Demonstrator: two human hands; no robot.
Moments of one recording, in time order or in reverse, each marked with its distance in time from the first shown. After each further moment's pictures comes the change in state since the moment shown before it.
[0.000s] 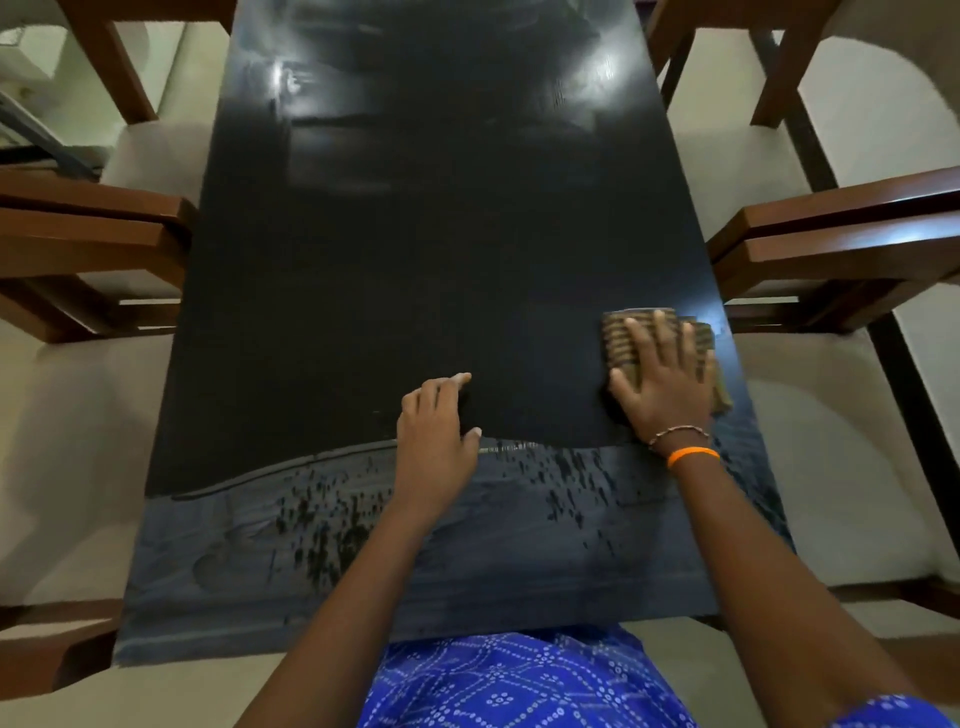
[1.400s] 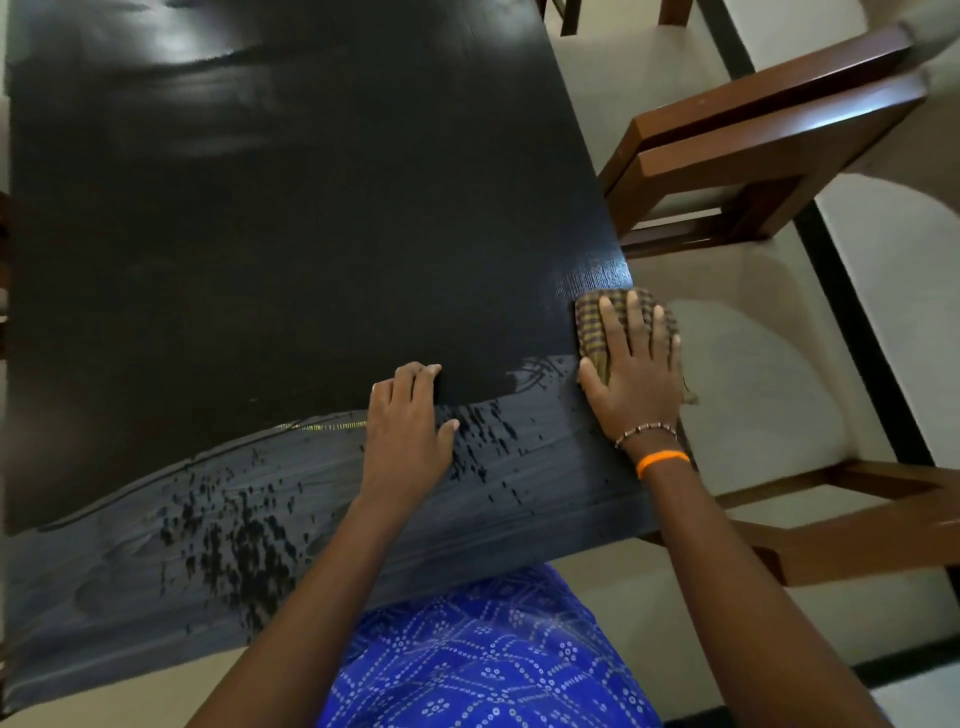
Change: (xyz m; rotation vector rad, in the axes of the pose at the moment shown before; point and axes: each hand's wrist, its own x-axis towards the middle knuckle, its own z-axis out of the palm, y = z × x) left_hand -0.023 0.059 0.050 0.216 -0.125 0.204; right_hand -0.062 0.069 0.000 0.044 0.010 0.132
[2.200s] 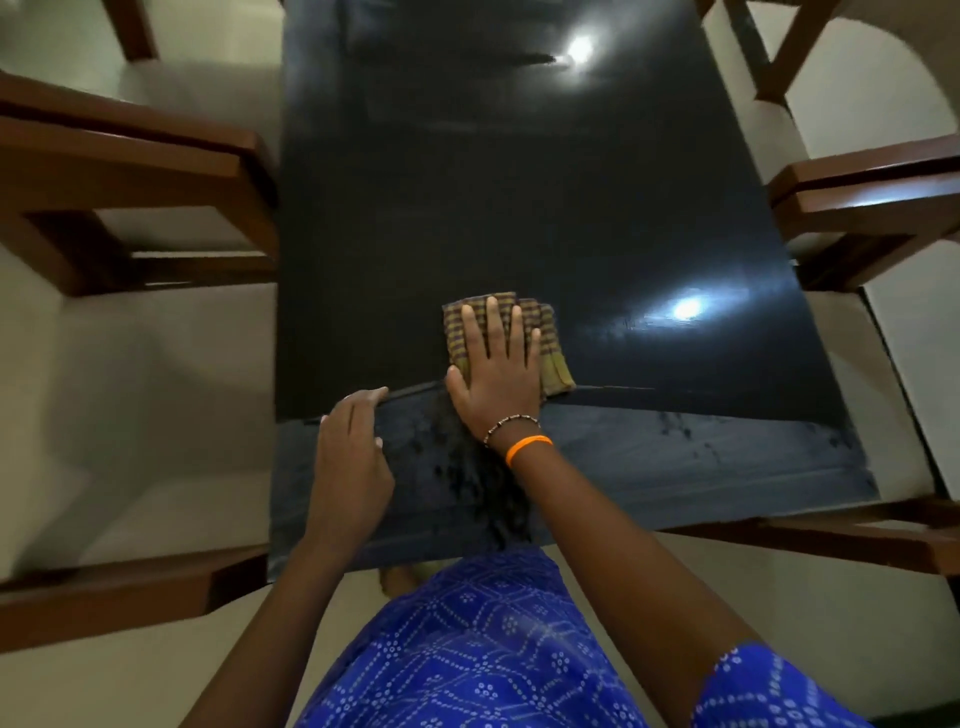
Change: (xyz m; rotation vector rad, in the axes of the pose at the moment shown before) left_hand -0.137 -0.252 -0.090 -0.357 0.178 -0.229; right_hand -0.094 -0.366 0.061 0.024 -0.126 -0.305
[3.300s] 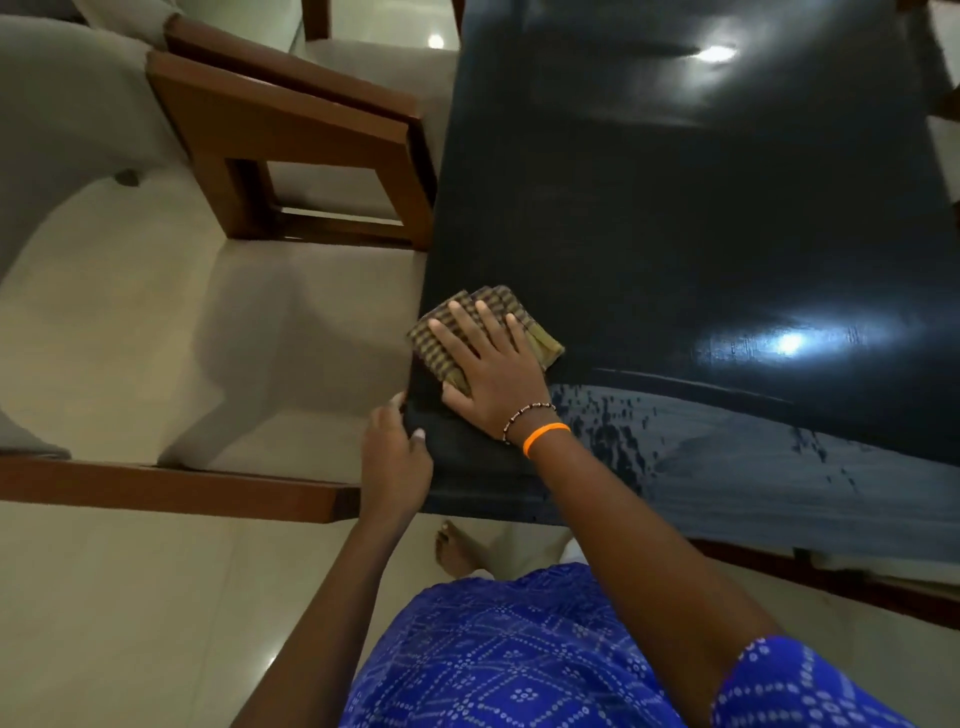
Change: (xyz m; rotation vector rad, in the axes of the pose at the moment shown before) left_hand -0.043 -0.065 -0.019 -0.183 0.115 -0.428; right_hand -0.017 -0.096 0.032 -0.087 -0.045 -0.541
